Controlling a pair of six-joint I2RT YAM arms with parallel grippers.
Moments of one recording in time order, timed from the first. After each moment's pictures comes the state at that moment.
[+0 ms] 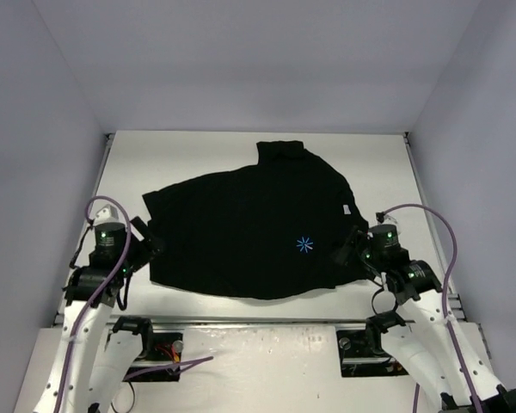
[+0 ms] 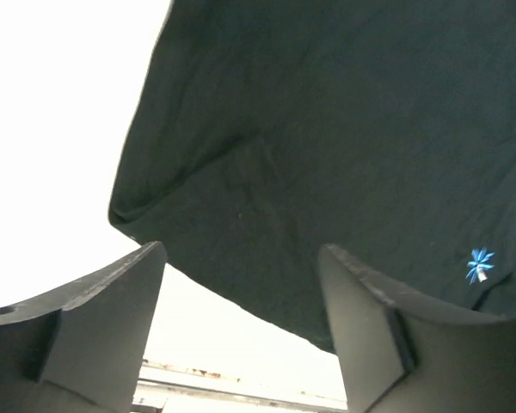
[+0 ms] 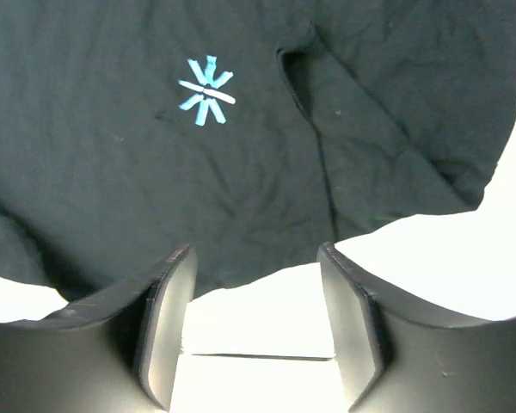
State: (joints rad) left arm -0.06 0.64 0.72 -0.84 -0.04 -0.70; right arm 0.30 0.69 0.60 -0.76 -0.01 0.74
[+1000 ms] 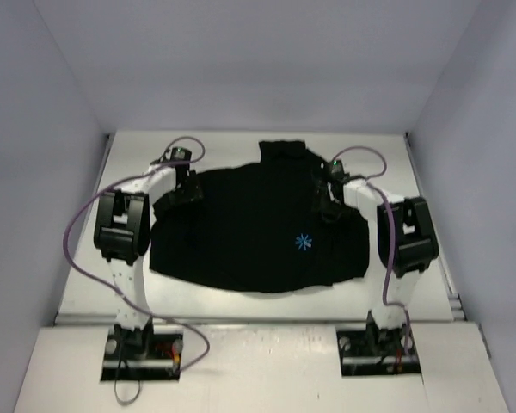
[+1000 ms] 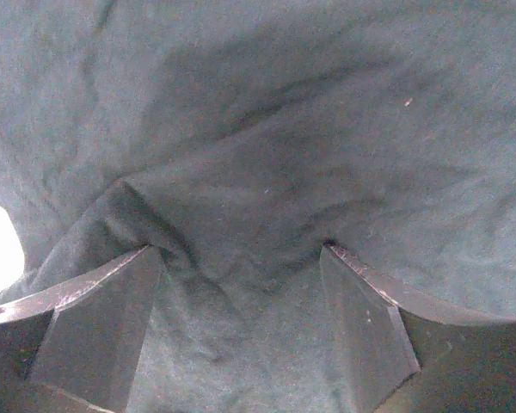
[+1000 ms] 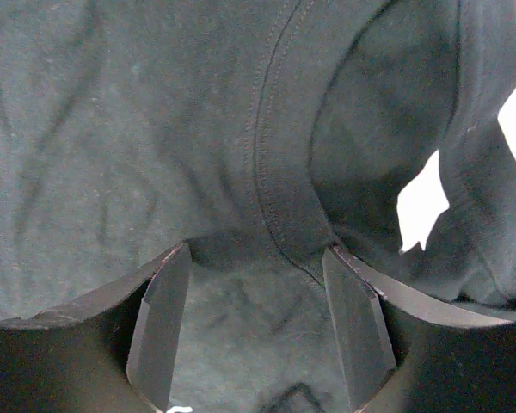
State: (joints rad) left arm -0.17 2.02 1.45 -0.62 -0.16 -0.49; right arm 0.24 1.87 1.16 -0.42 0.14 0.39
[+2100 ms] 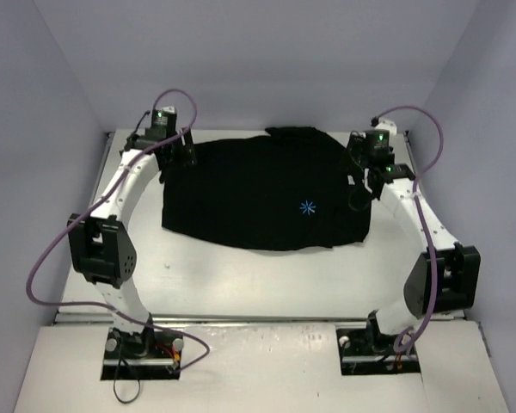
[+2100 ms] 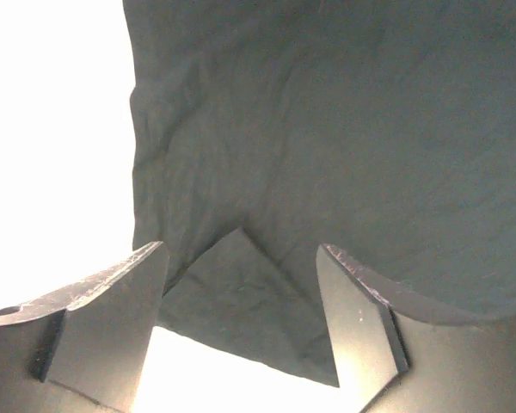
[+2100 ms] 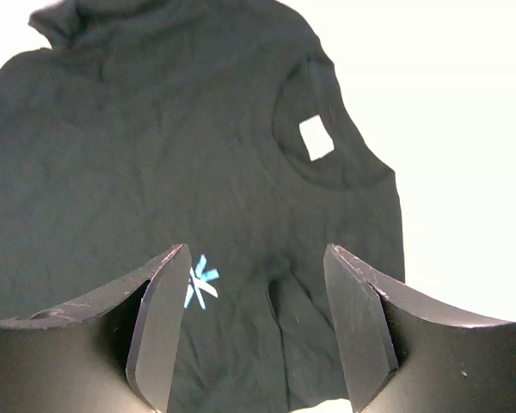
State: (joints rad) left arm -0.19 1.80 1.69 -0.73 -0.11 -0.33; right arm 0.12 1.51 1.25 -0.37 0.19 0.37
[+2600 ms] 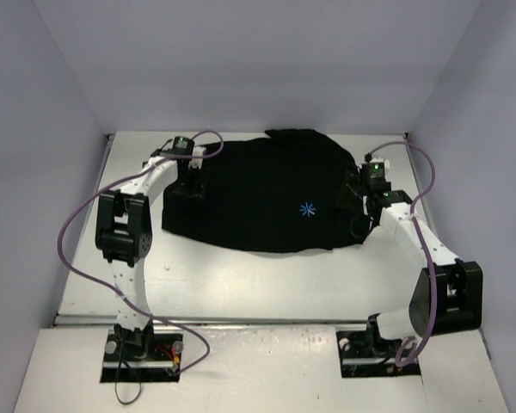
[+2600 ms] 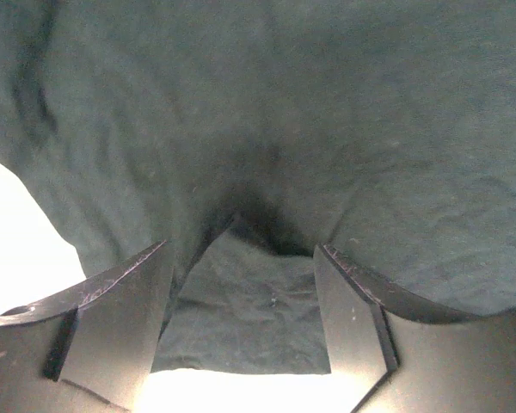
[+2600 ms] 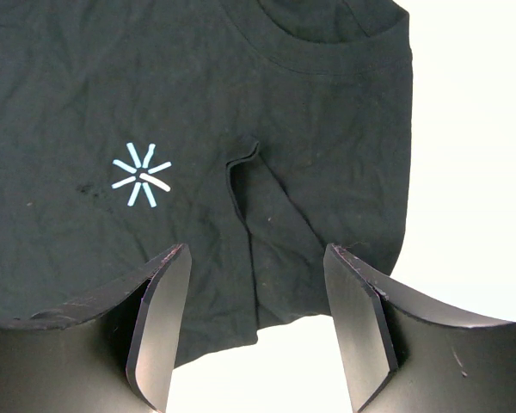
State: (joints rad) left arm -0.20 2.04 1.63 -0.75 0.02 -0.04; right arm 0.12 1.40 0.98 -0.41 0.12 0.39
